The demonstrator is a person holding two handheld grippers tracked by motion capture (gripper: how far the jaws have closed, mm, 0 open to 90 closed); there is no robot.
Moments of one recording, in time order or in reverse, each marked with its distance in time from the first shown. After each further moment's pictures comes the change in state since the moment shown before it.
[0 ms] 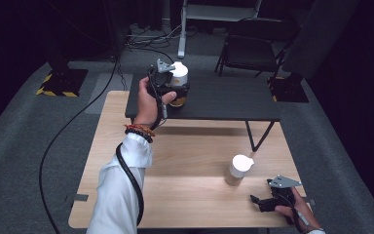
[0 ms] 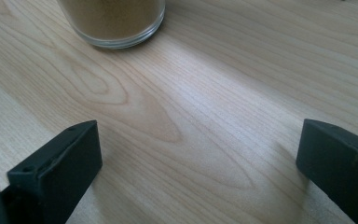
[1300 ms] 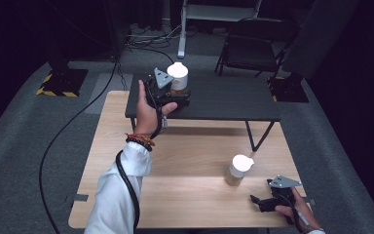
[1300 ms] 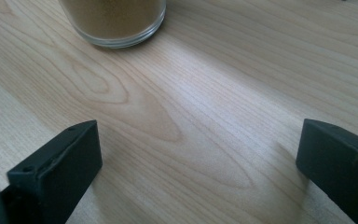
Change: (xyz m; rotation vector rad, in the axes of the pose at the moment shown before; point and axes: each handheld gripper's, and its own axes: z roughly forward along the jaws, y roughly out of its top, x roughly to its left) left arm -0.025 -0.047 -0.005 -0.159 0.103 0.035; right arm -0.001 0.000 0.000 0.002 0.004 -0.003
